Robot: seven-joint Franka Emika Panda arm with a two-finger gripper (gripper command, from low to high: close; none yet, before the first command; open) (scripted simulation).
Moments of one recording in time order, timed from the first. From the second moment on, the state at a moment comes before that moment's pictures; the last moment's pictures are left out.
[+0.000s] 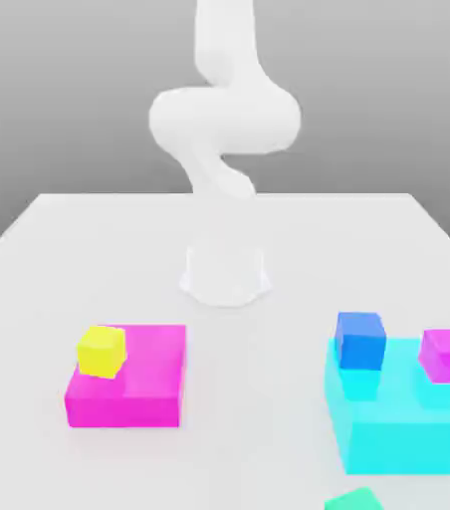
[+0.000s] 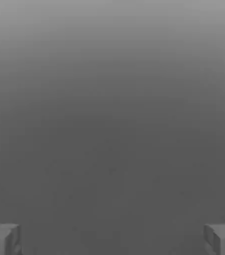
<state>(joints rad) 0.01 -0.71 0.01 -2.29 0.00 2.32 0.79</state>
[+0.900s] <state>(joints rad) 0.12 0.28 0.11 -2.21 -0.08 2.57 0.75</state>
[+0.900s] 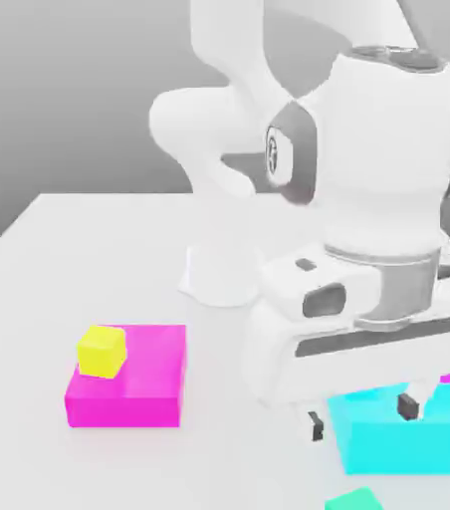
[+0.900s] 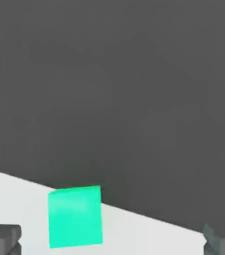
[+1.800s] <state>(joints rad) 0.22 0.13 0.24 -2.34 0.01 2.47 0.77</state>
